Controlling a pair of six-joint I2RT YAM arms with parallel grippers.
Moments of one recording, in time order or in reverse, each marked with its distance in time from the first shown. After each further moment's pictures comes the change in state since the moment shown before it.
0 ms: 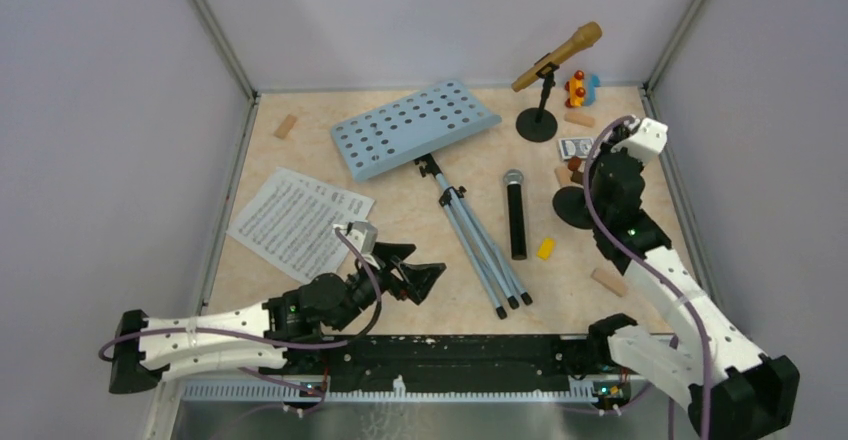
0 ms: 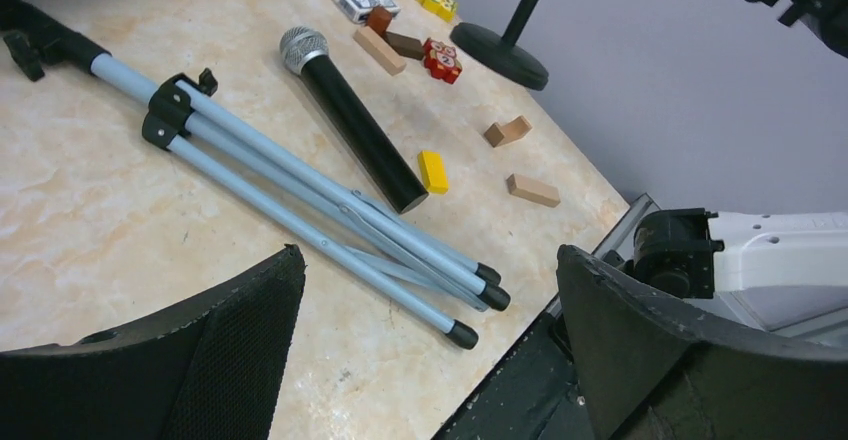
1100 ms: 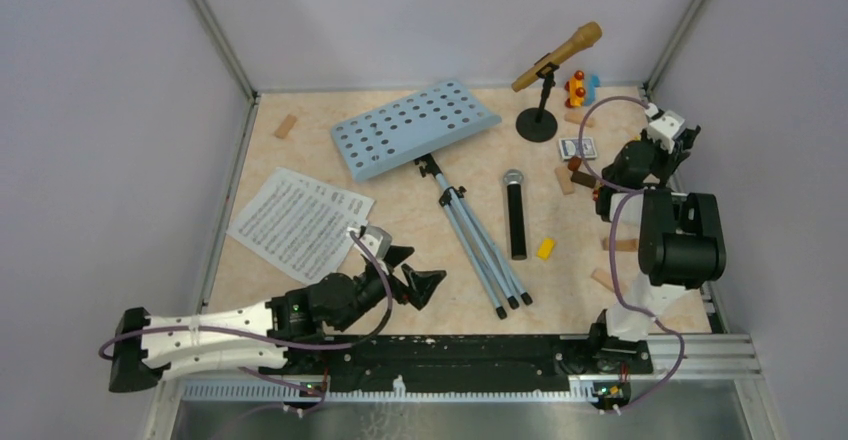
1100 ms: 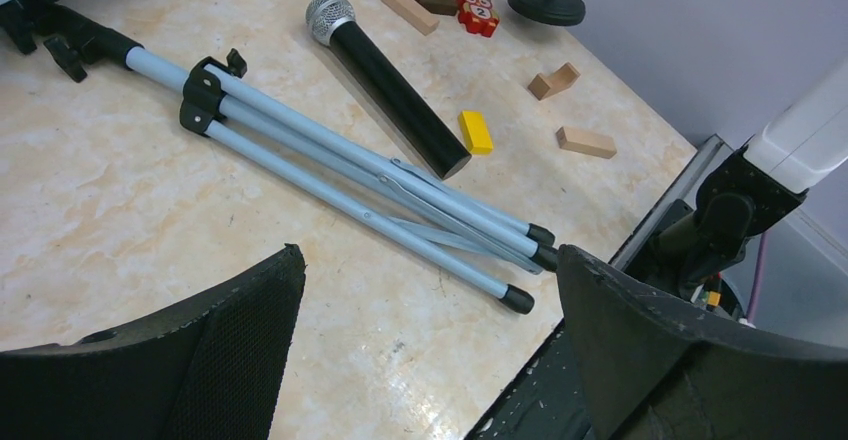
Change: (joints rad) left arm 0.000 0.010 0.006 -0.092 0.011 0.076; right arm -0.520 0.828 -0.053 1.178 0.199 -0.598
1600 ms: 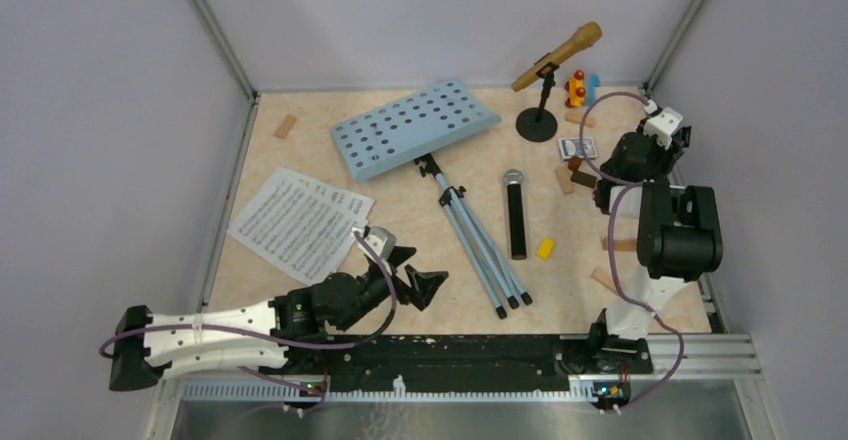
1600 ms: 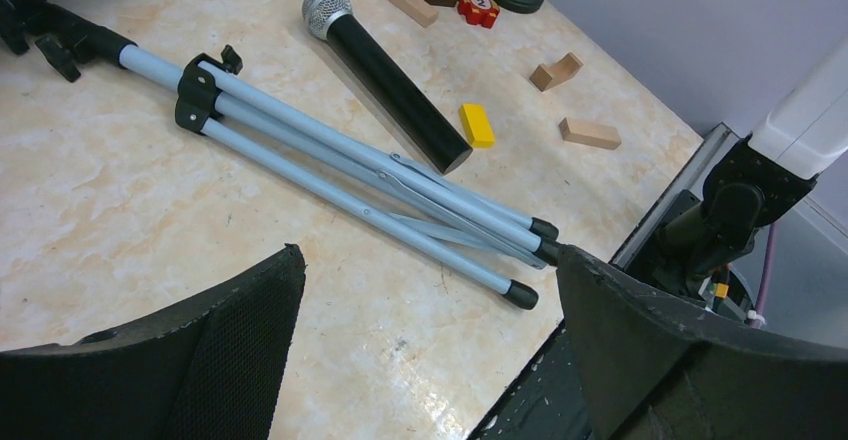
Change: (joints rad) left arm 0.000 0.034 0.000 0.021 0.014 0.024; right arm 0.000 0.109 0.085 -0.062 -0.058 0.131
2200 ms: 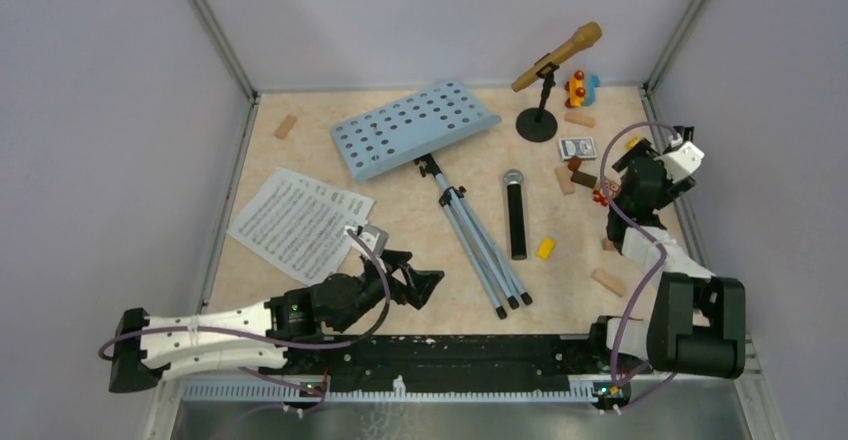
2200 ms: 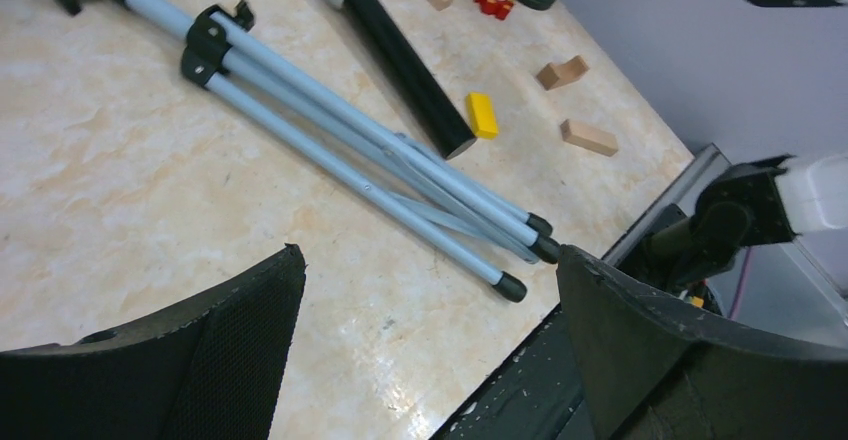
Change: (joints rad) left arm 0.000 -0.024 0.000 -0.057 -0.013 -0.117; right arm 0.000 -0.510 -0.240 -0.557 -0.239 0.532
